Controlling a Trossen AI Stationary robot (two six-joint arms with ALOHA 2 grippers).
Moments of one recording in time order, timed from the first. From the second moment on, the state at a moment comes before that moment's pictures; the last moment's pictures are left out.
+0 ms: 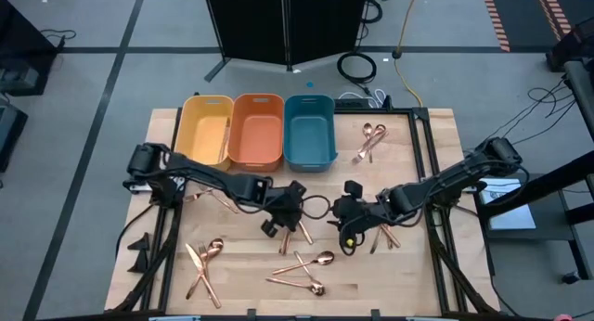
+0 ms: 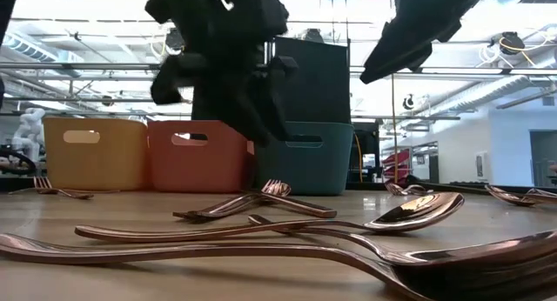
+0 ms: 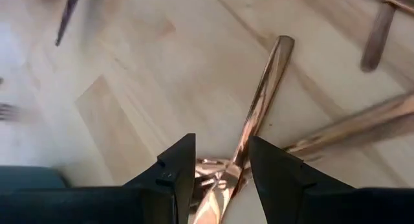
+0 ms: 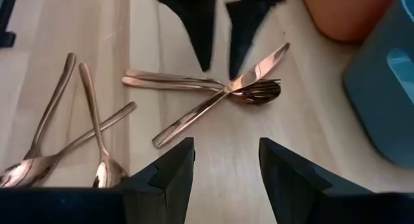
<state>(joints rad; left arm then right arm) -0.15 1.79 1.15 -0.32 0.01 0.61 0.39 1.44 0.96 -0.35 0.37 0.43</state>
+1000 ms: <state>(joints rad) -0.12 1.94 1.15 -0.26 0.07 0.61 0.39 1.44 0.96 -0.37 0.50 0.36</state>
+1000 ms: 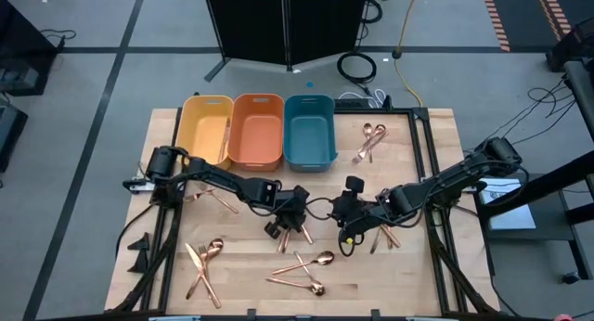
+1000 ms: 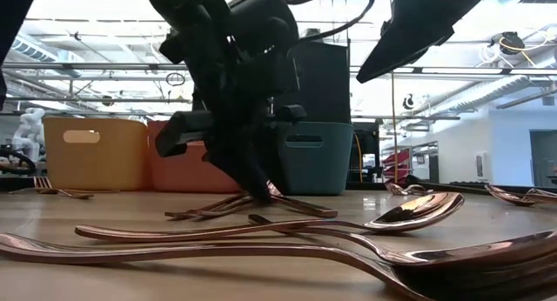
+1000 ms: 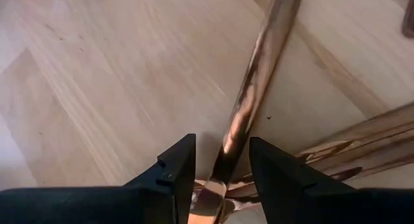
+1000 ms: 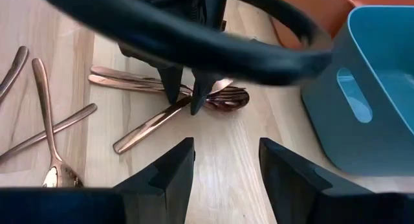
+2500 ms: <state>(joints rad) -0.14 1.76 1.25 -0.47 -0.03 0.67 0.40 1.38 0.95 -0.45 0.57 0.37</state>
